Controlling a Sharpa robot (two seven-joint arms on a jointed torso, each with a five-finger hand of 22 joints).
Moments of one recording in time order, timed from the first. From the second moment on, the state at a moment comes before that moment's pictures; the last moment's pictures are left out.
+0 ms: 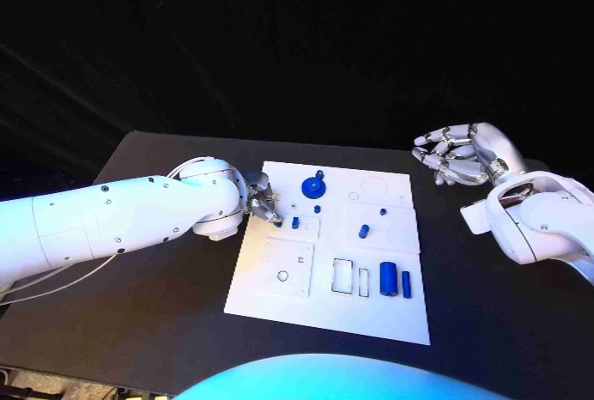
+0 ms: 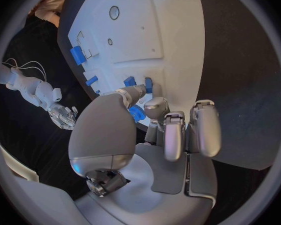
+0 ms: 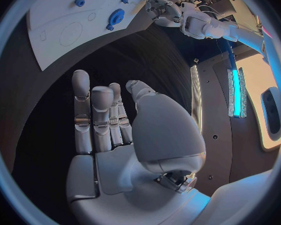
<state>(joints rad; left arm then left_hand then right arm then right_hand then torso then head) 1.18 -0.85 -0.03 1.60 -1.18 -0.02 -0.67 1.22 -0.21 0.66 0.19 0.20 0.98 0.05 0.56 0.60 1.37 -0.04 1.08 0.96 1.47 -0.09 1.57 1.31 0.07 1.46 0.01 1.42 1.30 1.25 -0.94 -0.11 1.60 -0.81 -0.65 0.12 1.31 -0.09 0.18 0.20 0.51 0.91 0.14 0.27 0.15 1.04 0.06 0.86 0.69 1.40 -0.02 0.92 0.81 0.15 1.15 0.09 0.66 0.92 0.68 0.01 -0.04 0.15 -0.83</state>
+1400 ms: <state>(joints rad) 1.18 -0.84 -0.03 1.59 -1.17 0.00 -0.68 1.10 -0.18 0.52 0.16 0.20 1.04 0.00 0.58 0.57 1.40 -0.06 1.13 1.01 1.47 -0.11 1.57 1.31 0.07 1.46 0.01 1.43 1.31 1.25 -0.94 -0.11 1.60 -0.80 -0.65 0.12 1.29 -0.09 0.18 0.22 0.52 0.90 0.14 0.27 0.15 1.04 0.06 0.86 0.69 1.40 -0.02 0.91 0.81 0.15 1.15 0.09 0.64 0.91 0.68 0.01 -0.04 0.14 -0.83</state>
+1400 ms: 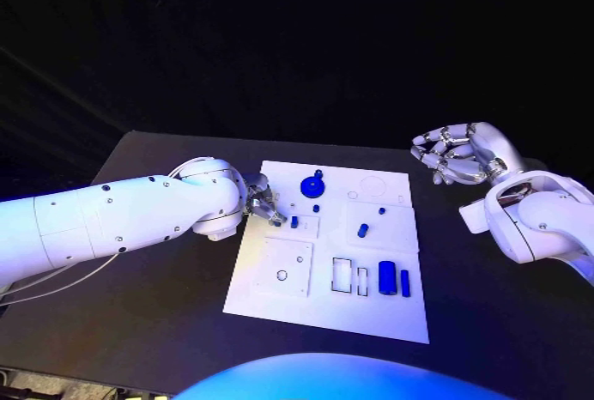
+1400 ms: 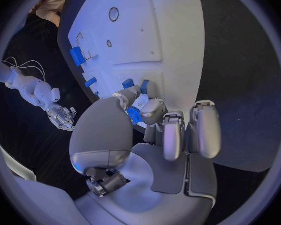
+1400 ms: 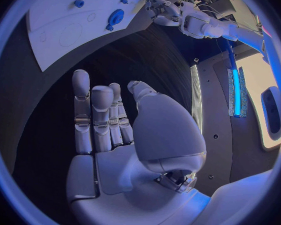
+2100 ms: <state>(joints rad) 1.18 -0.84 -0.03 1.58 -1.16 0.01 -0.69 1.10 -0.16 0.30 0.24 0.20 1.05 0.01 0.58 0.55 1.40 -0.06 1.14 1.02 1.47 -0.11 1.57 1.31 0.07 1.46 0.01 1.43 1.31 1.25 -0.94 -0.11 1.60 -0.80 -0.65 0.12 1.29 -0.10 0.18 0.23 0.52 0.90 0.14 0.28 0.15 1.04 0.06 0.86 0.69 1.41 -0.01 0.91 0.81 0.15 1.15 0.09 0.64 0.91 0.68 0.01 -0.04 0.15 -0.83</state>
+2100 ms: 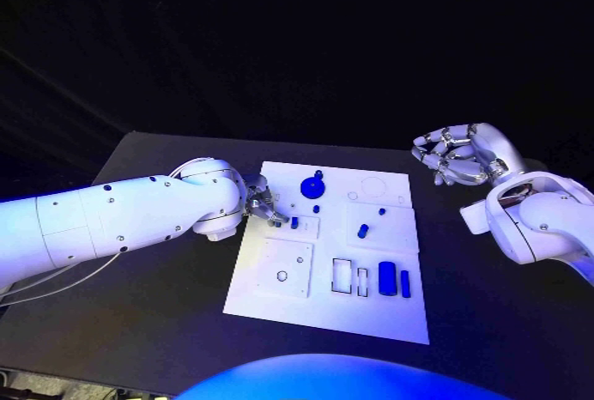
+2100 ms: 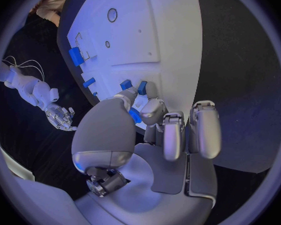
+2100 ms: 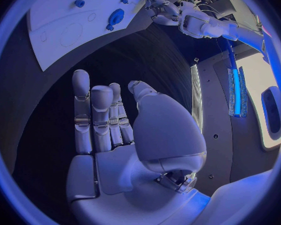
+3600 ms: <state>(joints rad) 1.19 -0.81 -0.01 1.59 -1.12 -0.27 -0.28 1.48 -0.17 0.21 0.29 0.20 0.84 0.14 0.44 0.37 0.96 0.06 0.61 0.45 1.28 0.00 1.11 0.95 0.17 1.11 0.08 0.82 0.58 1.25 -0.95 -0.11 1.60 -0.80 -0.65 0.12 1.29 -0.09 0.17 0.23 0.52 0.90 0.14 0.28 0.15 1.03 0.05 0.87 0.69 1.41 -0.01 0.90 0.81 0.17 1.15 0.09 0.63 0.91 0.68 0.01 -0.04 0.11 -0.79</state>
